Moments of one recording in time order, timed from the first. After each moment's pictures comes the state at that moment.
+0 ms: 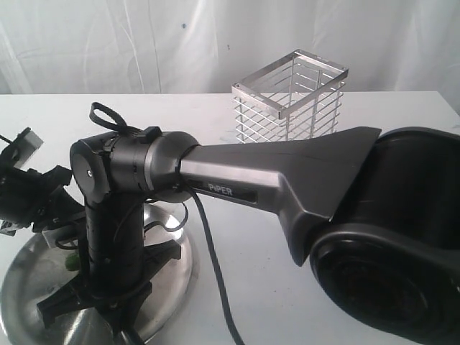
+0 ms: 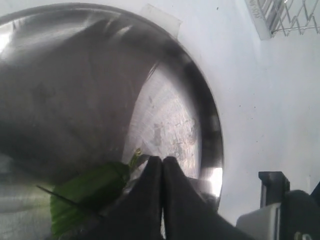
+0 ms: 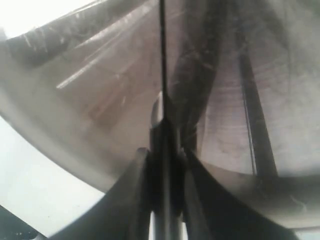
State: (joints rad) left arm 0.21 1.73 -0.83 -1.12 0.96 0.93; right arm 1.00 2.30 -1.86 0.29 1.22 0.13
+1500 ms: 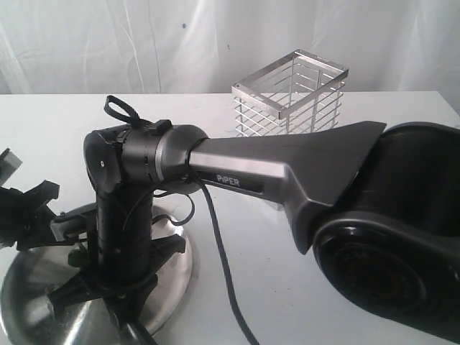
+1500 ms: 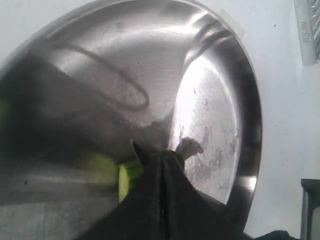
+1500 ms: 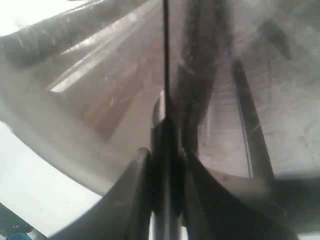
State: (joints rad) left arm 0.28 1.76 -0.75 -1.16 0.88 0.93; right arm 0.97 2.30 -1.86 0.31 1.22 0.06
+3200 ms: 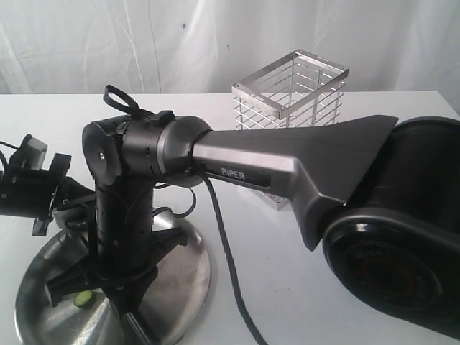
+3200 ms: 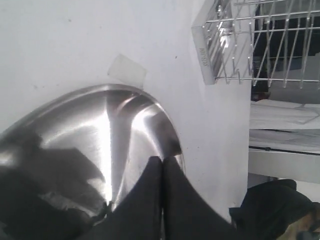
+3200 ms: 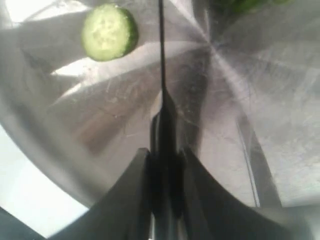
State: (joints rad) left arm 0.26 1.96 -0.89 -1.41 1.13 1.12; right arm 0.96 2.28 -1.86 0.29 1.22 0.15
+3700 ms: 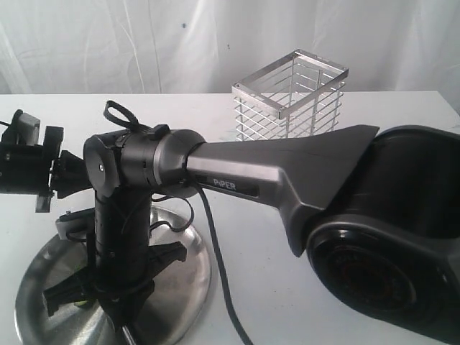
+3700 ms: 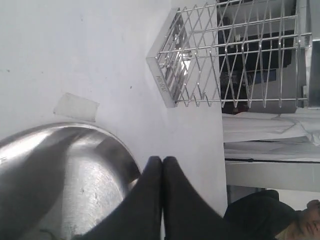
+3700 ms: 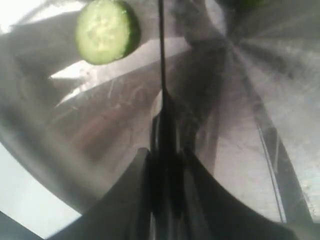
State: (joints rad) left arm 0.26 1.90 -0.91 -1.49 1.18 1.12; right arm 0.97 2.32 -1.86 0.33 1.22 0.18
